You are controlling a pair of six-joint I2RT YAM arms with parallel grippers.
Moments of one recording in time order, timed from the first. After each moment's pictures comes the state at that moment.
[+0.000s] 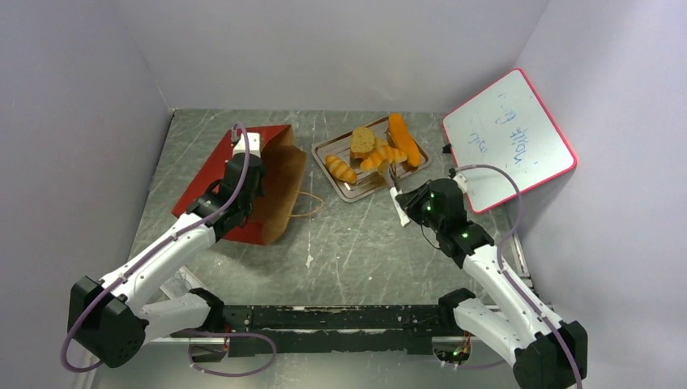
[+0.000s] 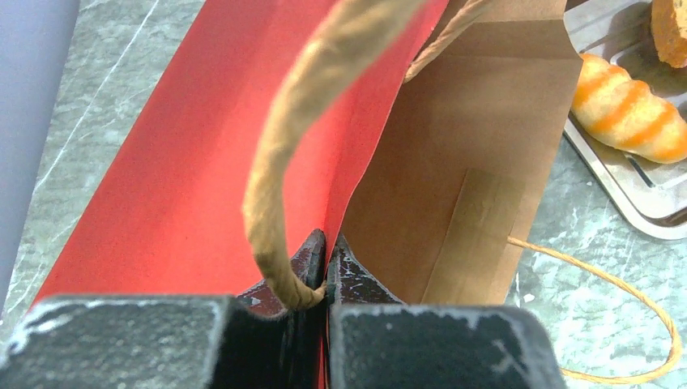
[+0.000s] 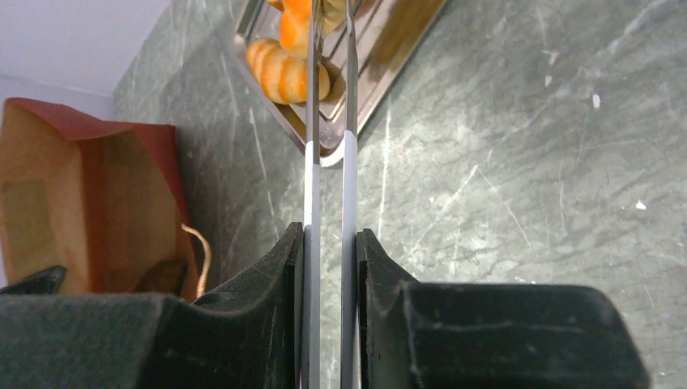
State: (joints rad) left arm -0.54 1.11 0.86 -0.28 -0.58 -0.23; right arm 0.39 0.87 0.63 -0.28 0.14 0.92
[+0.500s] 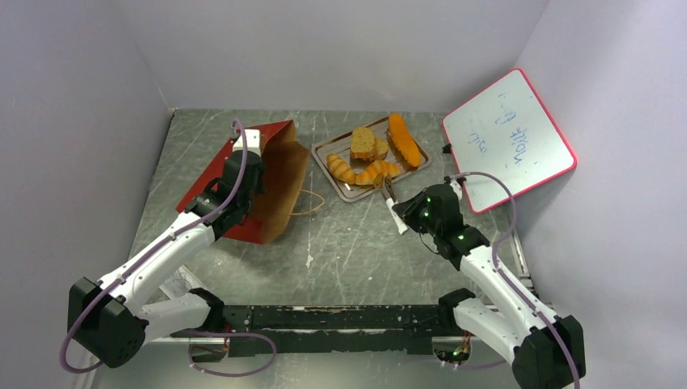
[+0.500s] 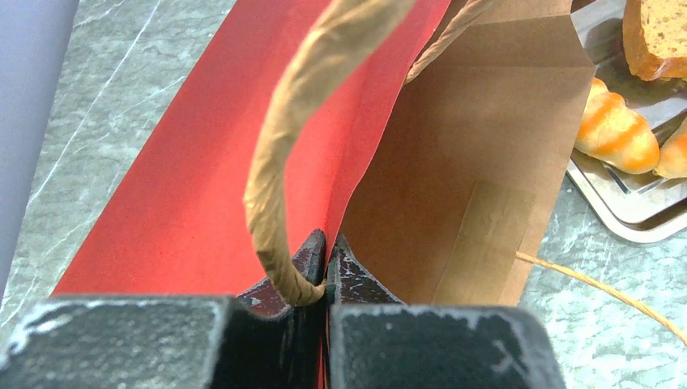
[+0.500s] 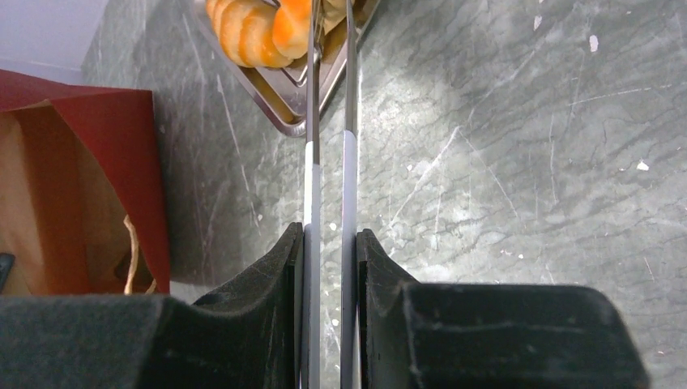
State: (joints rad) left arm -0.54 1.11 0.89 -0.28 -0.56 -0.22; right arm 0.37 0.88 0.55 -0.28 0.08 0.95
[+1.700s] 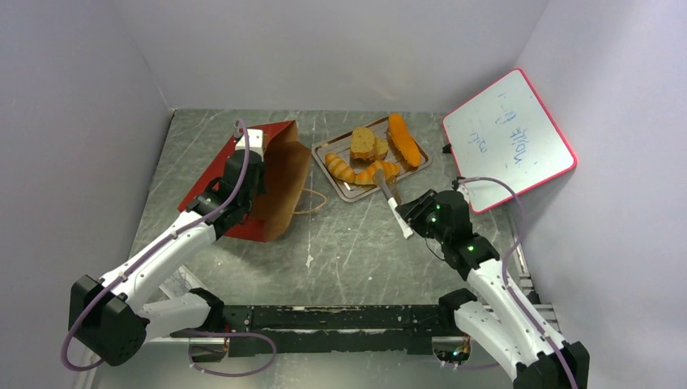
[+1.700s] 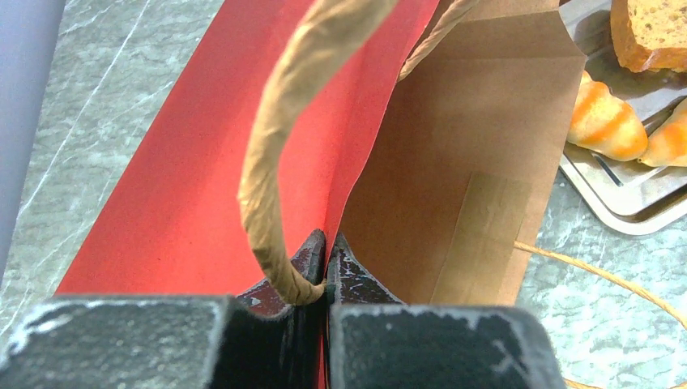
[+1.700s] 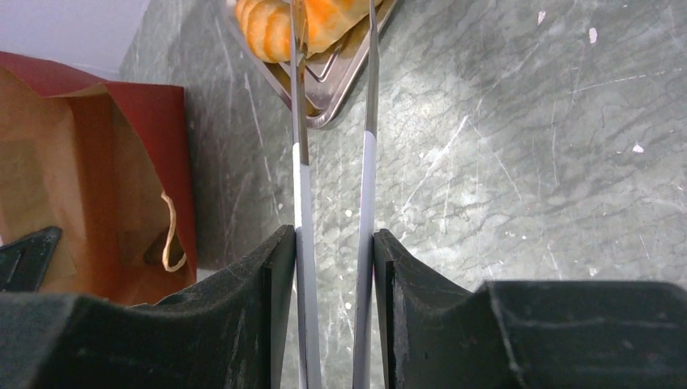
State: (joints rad) left arm -0.54 1.13 0.89 -0.27 -0.53 -0.21; right arm 0.35 0.76 0.54 -0.33 0.05 0.96
